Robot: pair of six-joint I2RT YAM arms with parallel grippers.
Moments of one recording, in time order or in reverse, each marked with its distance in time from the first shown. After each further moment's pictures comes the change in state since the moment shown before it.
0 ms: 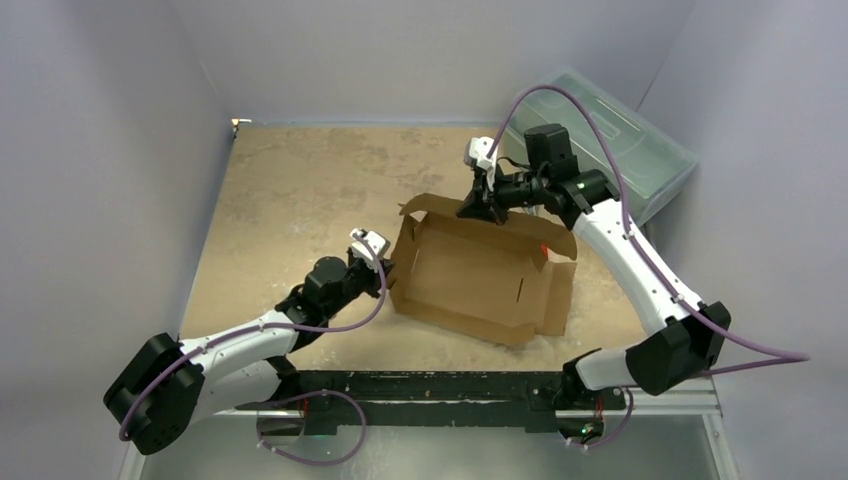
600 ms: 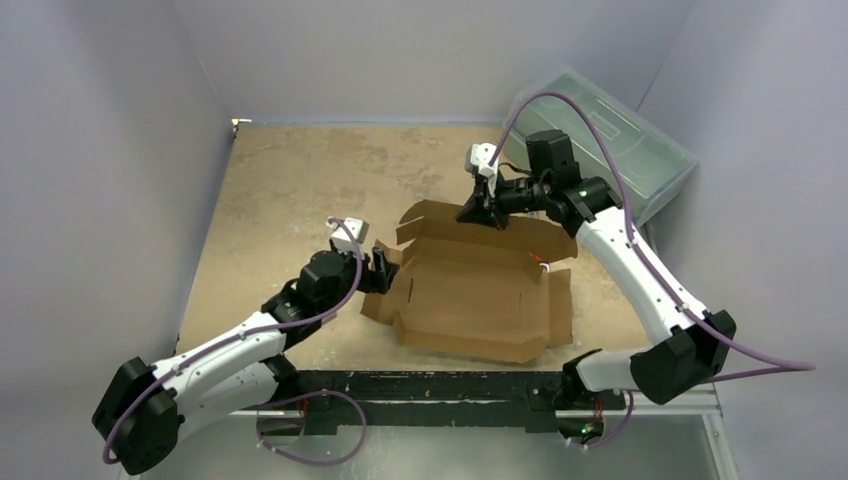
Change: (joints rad) left arm -0.001 -0.112 0.086 -0.288 -0.102 -0.296; right arm 0.008 -0.037 -0.060 0.028 -0.012 0.006
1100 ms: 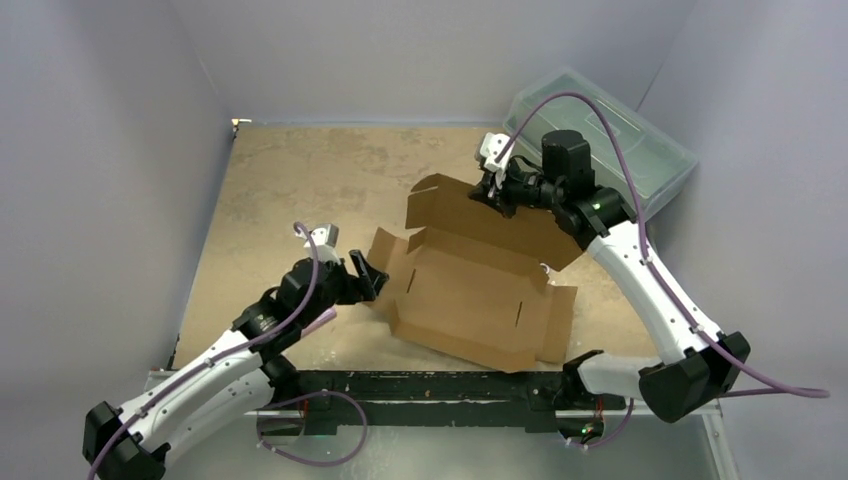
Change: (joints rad) left arm 0.000 -0.249 0.063 -0.415 -0.053 -0.354; right arm 0.000 -0.084 -0.040 0.130 0.222 0.036
